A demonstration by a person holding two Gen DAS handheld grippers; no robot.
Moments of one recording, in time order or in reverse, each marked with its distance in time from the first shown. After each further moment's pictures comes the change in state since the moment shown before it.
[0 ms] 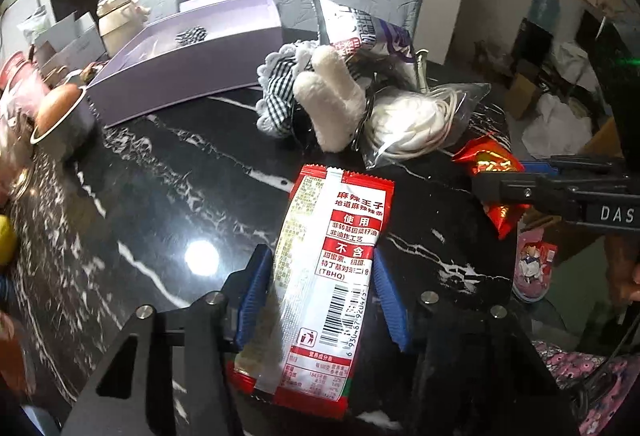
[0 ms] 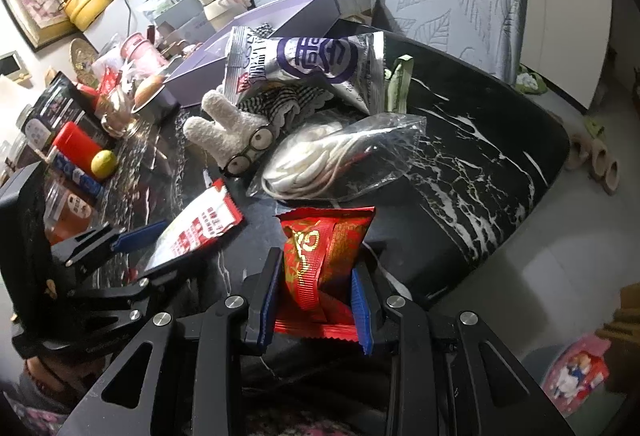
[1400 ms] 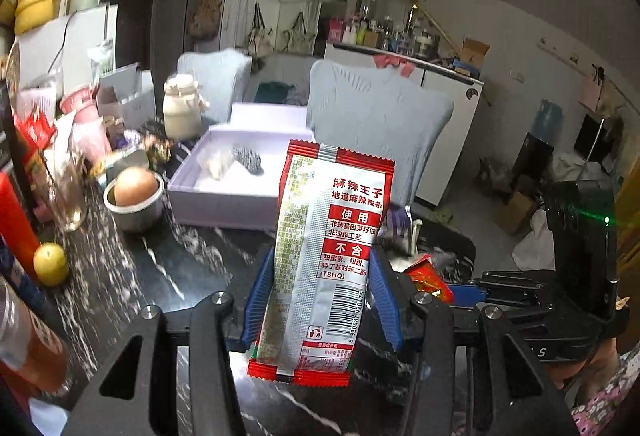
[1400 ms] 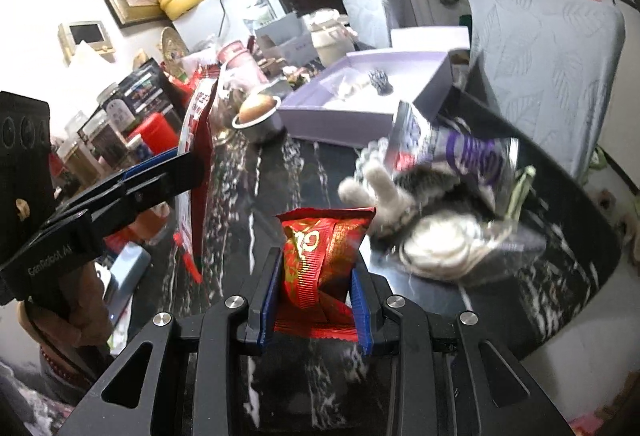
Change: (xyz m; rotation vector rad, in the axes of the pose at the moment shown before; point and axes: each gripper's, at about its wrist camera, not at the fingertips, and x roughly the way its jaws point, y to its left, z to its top) left arm -0.121 0.039 0.033 -0.171 -0.404 0.007; right arm -0.033 0.070 0.027 -0.219 -0.116 0.196
